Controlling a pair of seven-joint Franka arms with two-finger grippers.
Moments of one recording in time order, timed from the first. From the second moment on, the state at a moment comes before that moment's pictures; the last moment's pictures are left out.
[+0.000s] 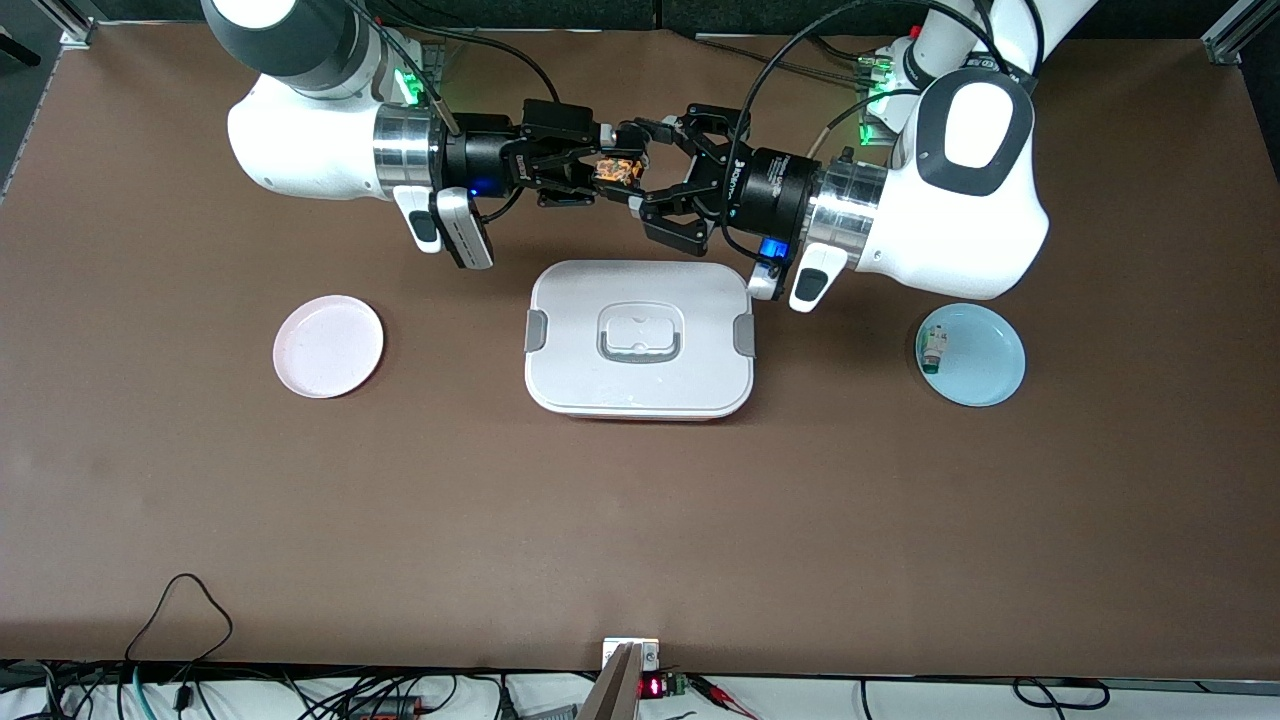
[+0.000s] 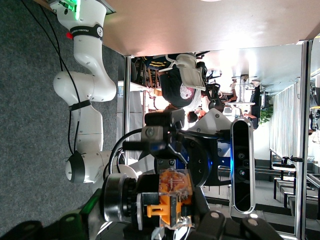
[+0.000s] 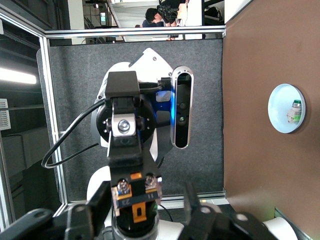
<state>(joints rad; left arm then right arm) -0.07 0.35 -0.44 -1.53 -1.39 1.79 -1.33 0.40 0.08 0.15 -1.88 1.71 2.10 -0.37</state>
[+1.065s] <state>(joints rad) -0.07 0.35 -0.44 -1.53 -1.40 1.79 -1.33 0.40 0.07 0.15 -1.88 1.72 2.11 -0.36</state>
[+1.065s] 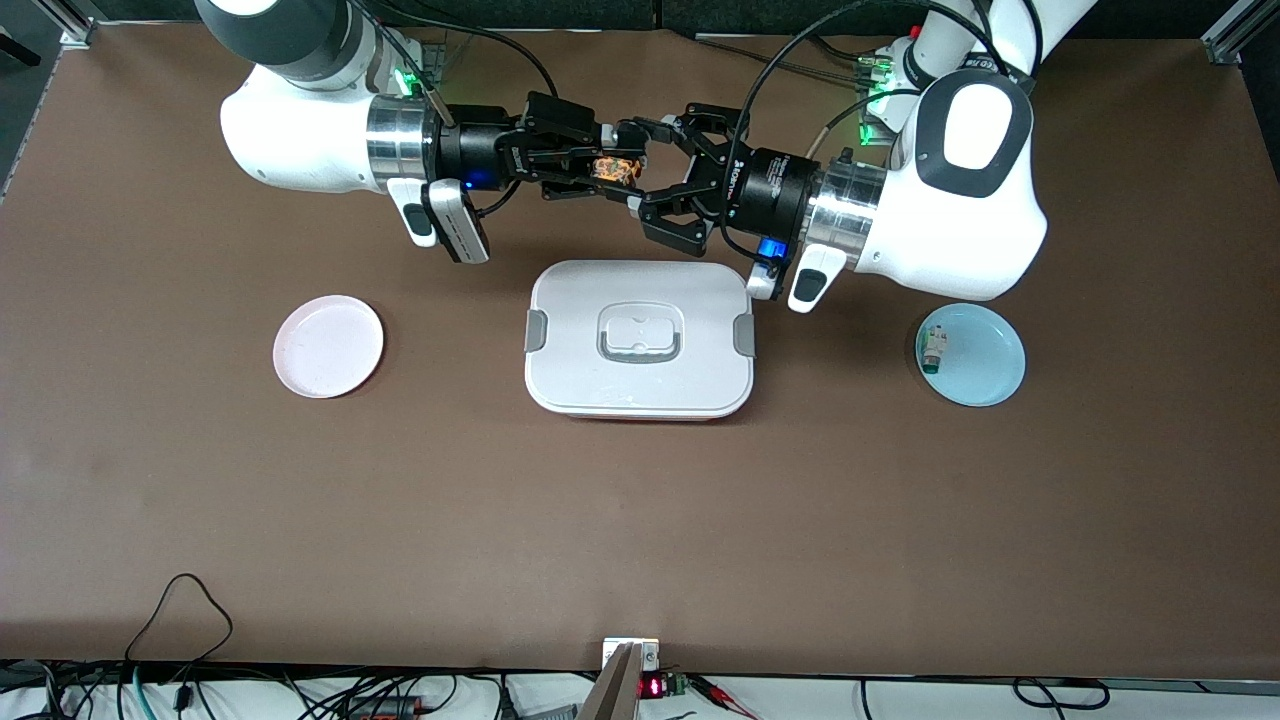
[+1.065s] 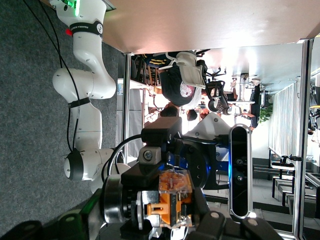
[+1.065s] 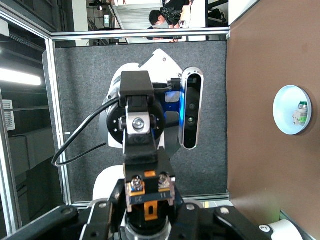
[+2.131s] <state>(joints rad) -0.07 0.37 -0.44 -1.51 -1.40 1.79 -1.39 0.36 0.07 0.14 -1.87 1.72 2.11 -0.38</state>
